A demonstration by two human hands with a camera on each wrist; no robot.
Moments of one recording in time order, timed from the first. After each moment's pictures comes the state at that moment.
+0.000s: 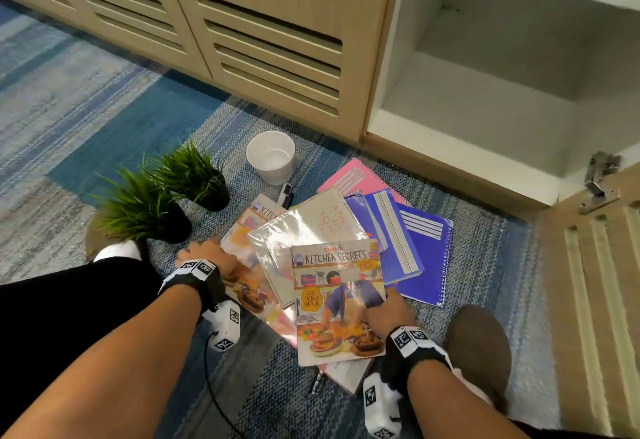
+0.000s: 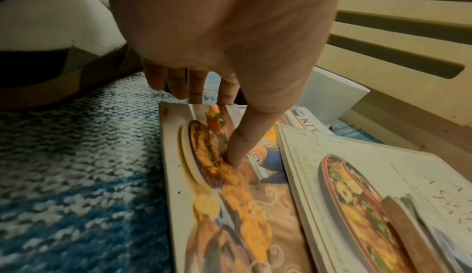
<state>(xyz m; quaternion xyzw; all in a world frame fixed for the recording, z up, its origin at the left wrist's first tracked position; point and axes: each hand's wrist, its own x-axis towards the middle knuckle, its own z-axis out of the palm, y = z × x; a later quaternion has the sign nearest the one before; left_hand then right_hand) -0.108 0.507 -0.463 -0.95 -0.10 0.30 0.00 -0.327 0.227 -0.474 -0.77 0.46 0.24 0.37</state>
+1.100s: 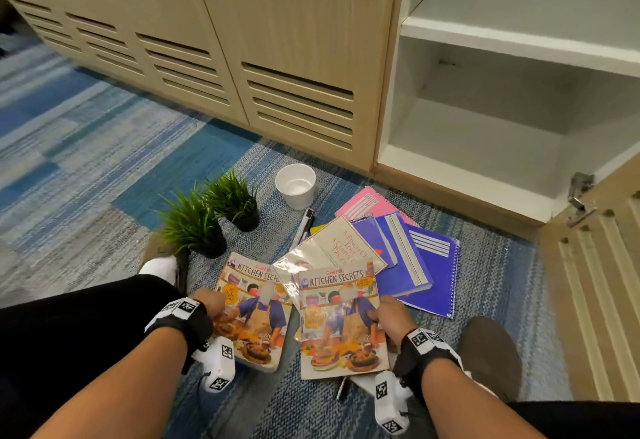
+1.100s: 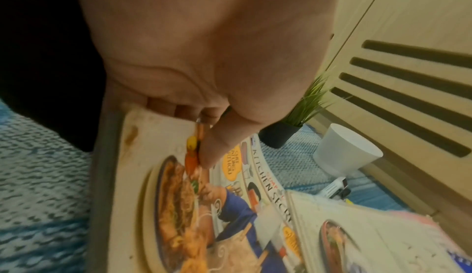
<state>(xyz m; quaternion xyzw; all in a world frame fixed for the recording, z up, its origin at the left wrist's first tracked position) -0.179 0.559 -0.381 -0.94 -0.06 0.34 -0.02 -0.318 0.243 -0.438 -0.78 0.37 0.24 0.44</state>
